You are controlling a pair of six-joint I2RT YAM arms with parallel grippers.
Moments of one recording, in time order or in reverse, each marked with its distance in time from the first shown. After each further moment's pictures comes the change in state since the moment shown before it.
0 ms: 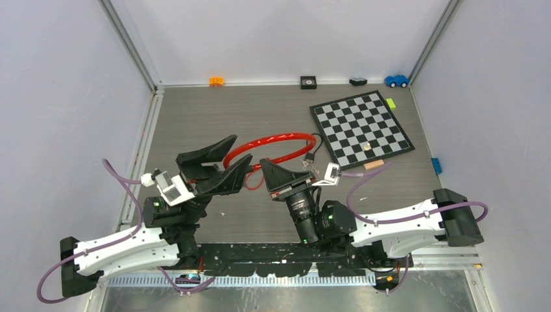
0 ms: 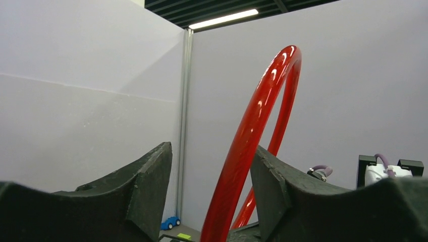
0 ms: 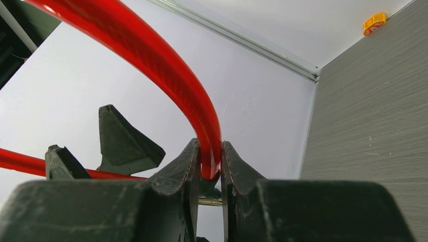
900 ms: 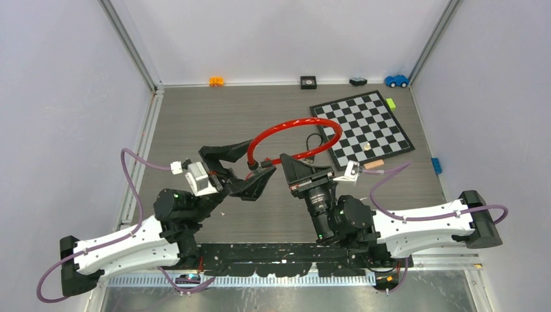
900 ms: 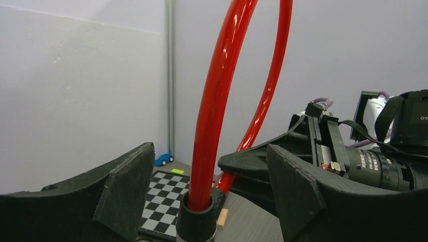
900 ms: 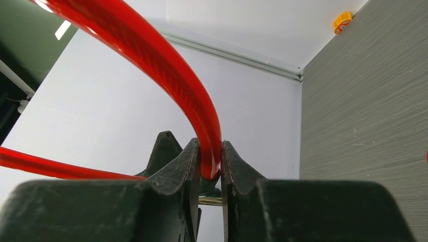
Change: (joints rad) left arm 0.000 0.006 0.030 -0.290 0.012 -0.052; right arm -0.015 -0.200 -0.024 -0.383 0.109 0.293
